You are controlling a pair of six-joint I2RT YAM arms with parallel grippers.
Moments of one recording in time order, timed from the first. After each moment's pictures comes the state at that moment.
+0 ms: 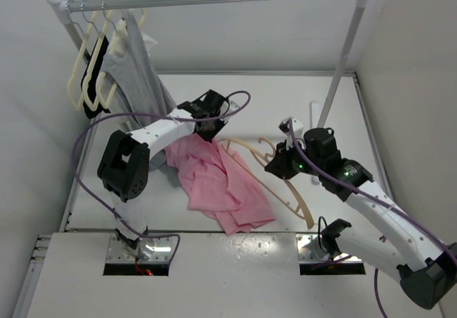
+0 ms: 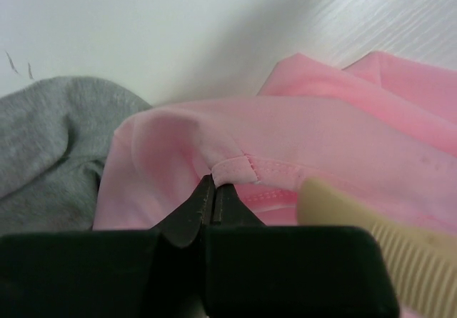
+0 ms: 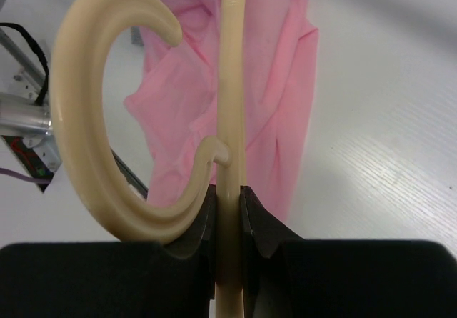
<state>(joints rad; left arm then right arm) -0.56 1.84 1.42 -0.62 -0.11 0.22 0.55 0.88 0.76 -0.49 -0.28 0.22</state>
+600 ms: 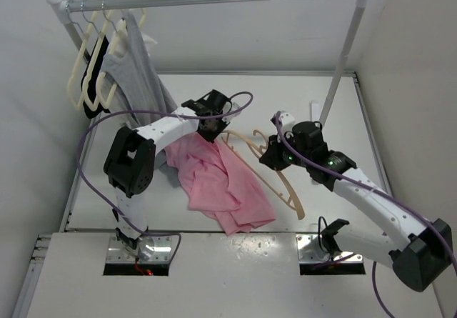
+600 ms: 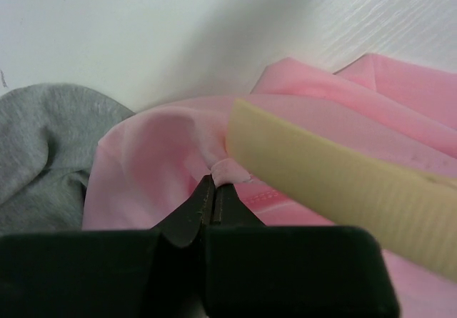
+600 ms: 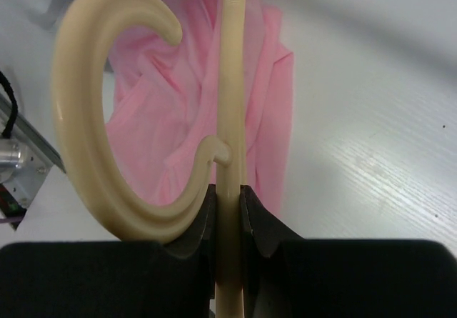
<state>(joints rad) -0.56 1.91 1.50 -0.67 -0.09 0.22 0.56 1.02 0.76 -0.33 -0.24 0.23</state>
